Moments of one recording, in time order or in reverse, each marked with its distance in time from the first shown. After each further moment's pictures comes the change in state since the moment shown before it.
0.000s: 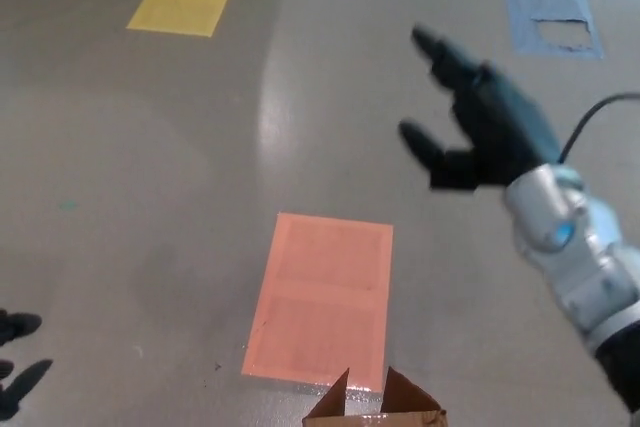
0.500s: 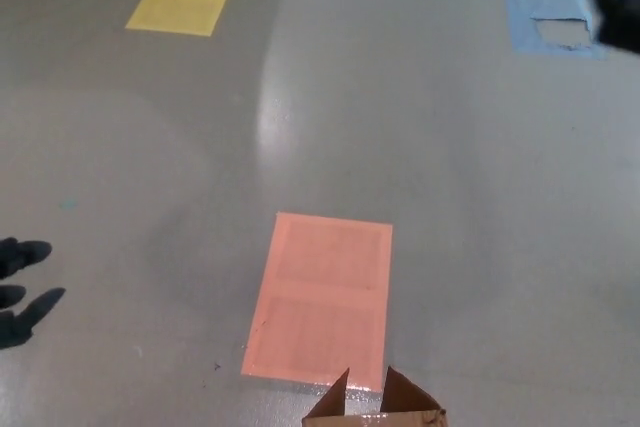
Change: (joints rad) left_arm -0.133 0.003 0.001 0.008 0.000 0.001 0.001; right_arm 0.056 -0.182 -0.359 -0.395 0.080 0.011 0.045
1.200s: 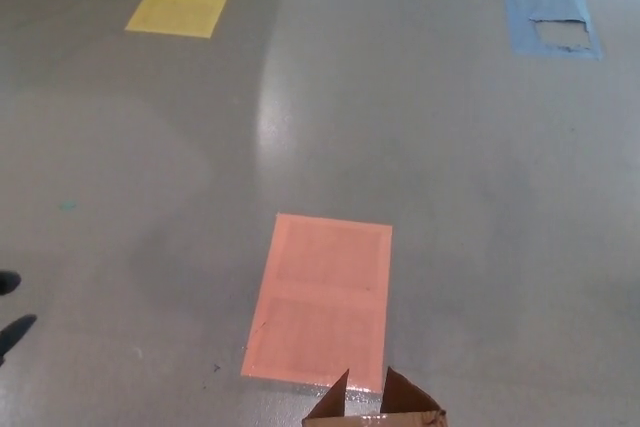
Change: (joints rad) left_arm 0.057 0.030 0.004 0.061 0.001 0.020 0.003; right_arm 0.312 0.084 -0.163 0.418 0.128 -0.026 0.012
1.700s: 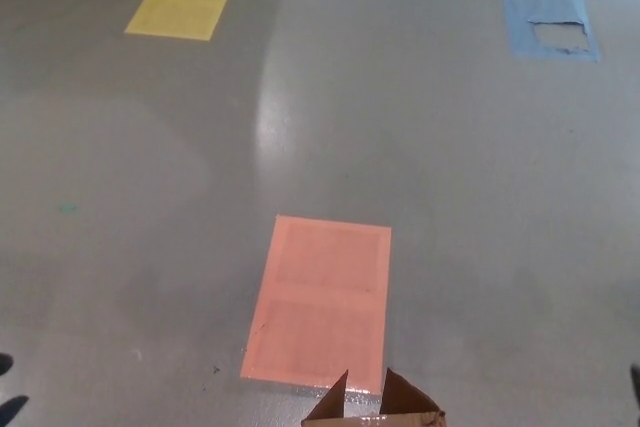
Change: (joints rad) left_arm 0.130 -0.013 -0.020 0.005 0.001 0.000 0.000; right_arm 0.081 0.011 0.142 0.525 -0.014 -0.016 0.009
